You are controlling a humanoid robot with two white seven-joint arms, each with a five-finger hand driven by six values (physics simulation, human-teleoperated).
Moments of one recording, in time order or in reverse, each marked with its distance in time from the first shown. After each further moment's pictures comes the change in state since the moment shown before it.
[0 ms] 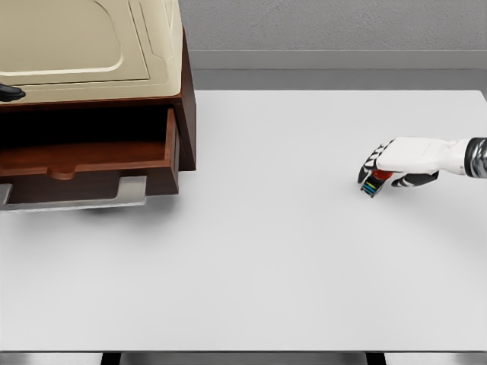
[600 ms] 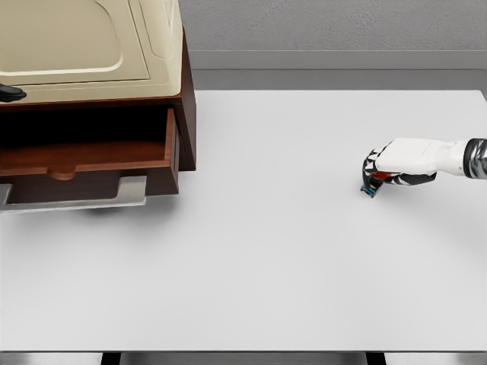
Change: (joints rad) left arm 0.000 -0.002 -0.001 0.000 0.000 0.000 0.000; right arm 0.000 0.002 0.006 -0.001 -0.003 0.000 -0.001
